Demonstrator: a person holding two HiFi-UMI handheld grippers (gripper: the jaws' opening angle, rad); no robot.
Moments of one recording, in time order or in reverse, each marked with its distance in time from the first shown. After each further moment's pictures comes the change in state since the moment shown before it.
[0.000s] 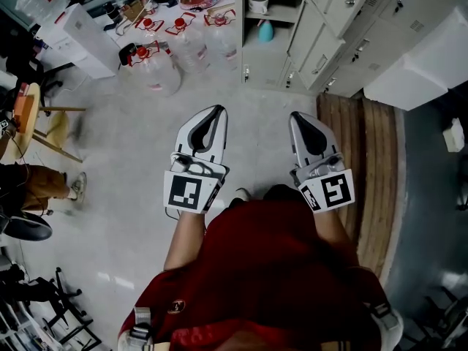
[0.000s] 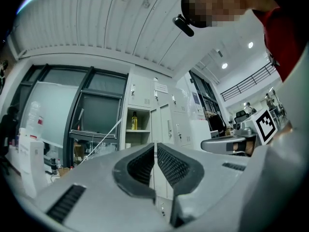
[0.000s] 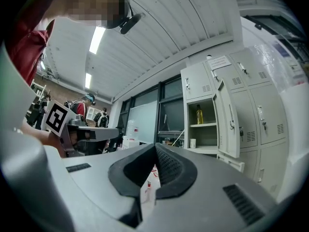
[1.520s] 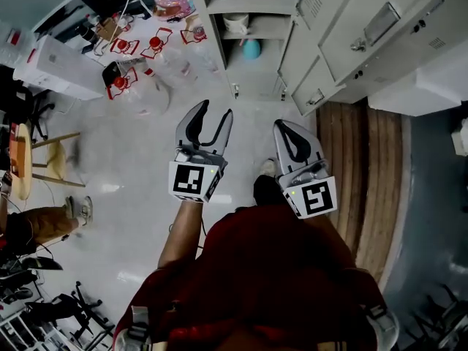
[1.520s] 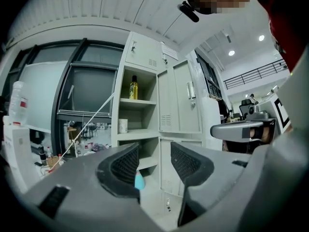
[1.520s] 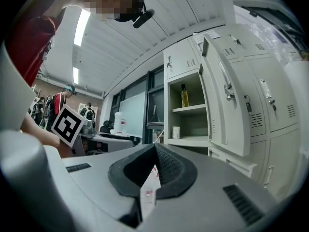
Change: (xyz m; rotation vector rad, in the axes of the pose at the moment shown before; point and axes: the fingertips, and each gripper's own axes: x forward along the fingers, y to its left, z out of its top) left arm 0.266 0.069 -0.121 -0.024 0.201 -0.027; right arm 0.152 -0.179 -0.087 0.056 0.067 -0.058
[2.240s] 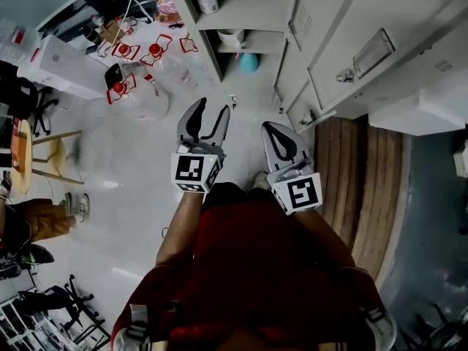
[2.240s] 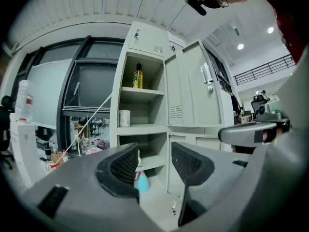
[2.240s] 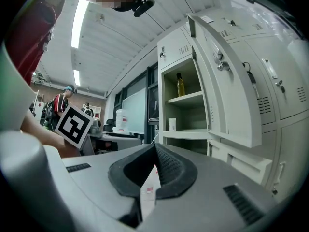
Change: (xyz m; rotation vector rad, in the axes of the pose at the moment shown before) left arm 0.089 0.010 -0.030 -0.023 0.040 0.101; right arm 0.041 -0.062 -0.039 0.047 0.024 0.063
